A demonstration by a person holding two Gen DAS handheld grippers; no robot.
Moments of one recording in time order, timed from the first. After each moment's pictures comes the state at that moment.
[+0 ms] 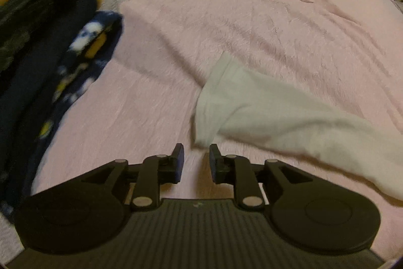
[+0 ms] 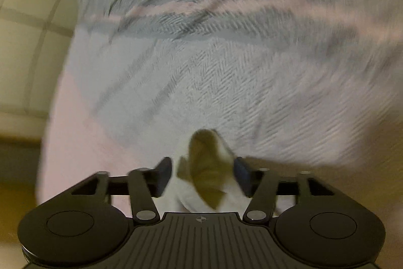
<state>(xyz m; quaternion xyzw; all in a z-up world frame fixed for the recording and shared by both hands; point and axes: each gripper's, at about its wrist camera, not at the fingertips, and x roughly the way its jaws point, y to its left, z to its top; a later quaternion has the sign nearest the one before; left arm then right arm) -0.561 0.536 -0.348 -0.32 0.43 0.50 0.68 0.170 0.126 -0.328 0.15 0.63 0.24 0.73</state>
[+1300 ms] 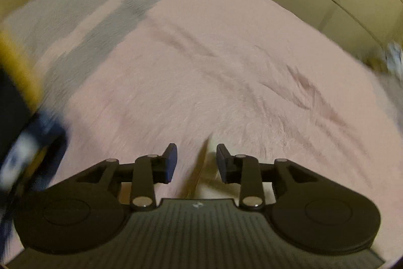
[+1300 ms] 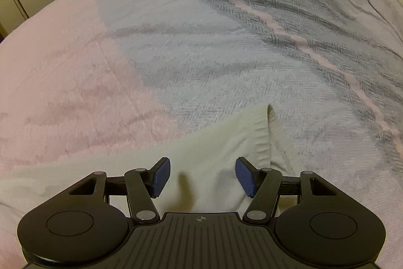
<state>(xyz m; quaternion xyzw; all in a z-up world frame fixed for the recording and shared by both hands) -0.549 0.662 -0.357 -0.39 0.26 0.50 0.73 0.007 0.231 -0.309 -0.12 0.51 0.27 0.81</state>
